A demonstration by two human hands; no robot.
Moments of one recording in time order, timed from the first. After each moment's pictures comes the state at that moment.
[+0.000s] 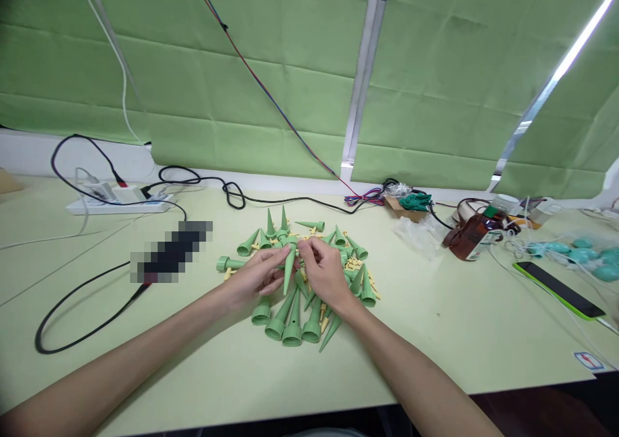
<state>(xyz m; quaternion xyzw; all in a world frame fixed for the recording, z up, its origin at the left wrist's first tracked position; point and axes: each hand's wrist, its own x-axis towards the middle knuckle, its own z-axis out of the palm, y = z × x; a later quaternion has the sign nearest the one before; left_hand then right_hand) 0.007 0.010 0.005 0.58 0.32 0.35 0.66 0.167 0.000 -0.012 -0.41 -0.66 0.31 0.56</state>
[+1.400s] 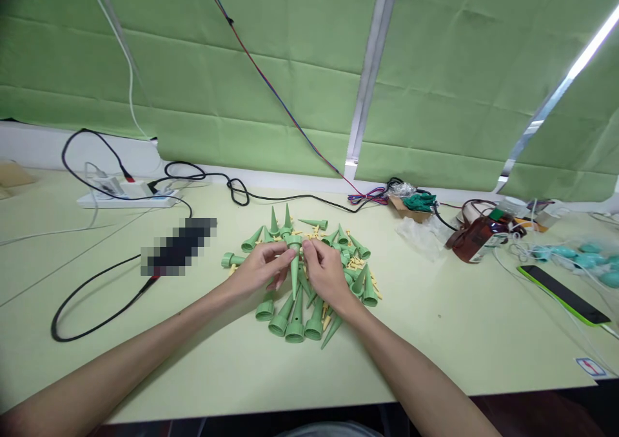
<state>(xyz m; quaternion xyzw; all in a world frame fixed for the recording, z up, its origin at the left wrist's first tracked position) 0.001 0.013 0.003 0.69 0.34 0.36 0.53 0.165 0.003 -0.021 -0.42 -0.65 0.30 0.55</state>
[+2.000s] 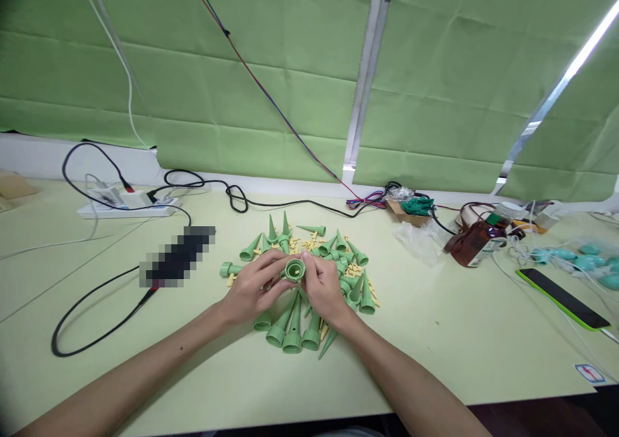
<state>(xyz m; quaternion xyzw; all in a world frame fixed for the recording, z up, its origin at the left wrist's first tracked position) -0.007 0.008 -0.003 0.88 0.22 0.42 0.06 0.160 -0.008 -0.019 -0.39 -0.63 0.35 0.57</state>
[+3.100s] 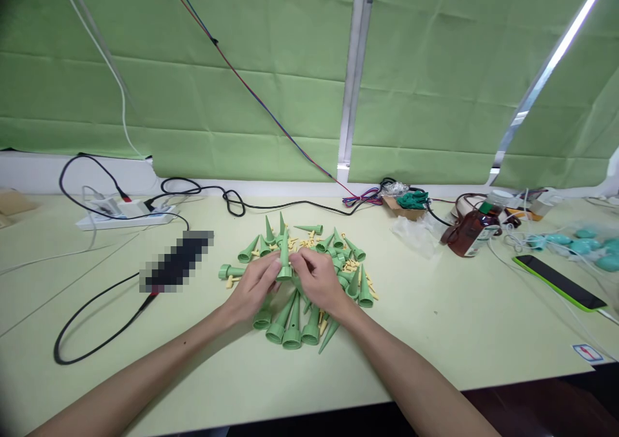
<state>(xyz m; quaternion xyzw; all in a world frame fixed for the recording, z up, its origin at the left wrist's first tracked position) 0.000 0.004 -0.002 0.80 0.34 0.39 0.30 0.167 -0.002 -0.014 -0.38 -0.70 0.29 0.53</state>
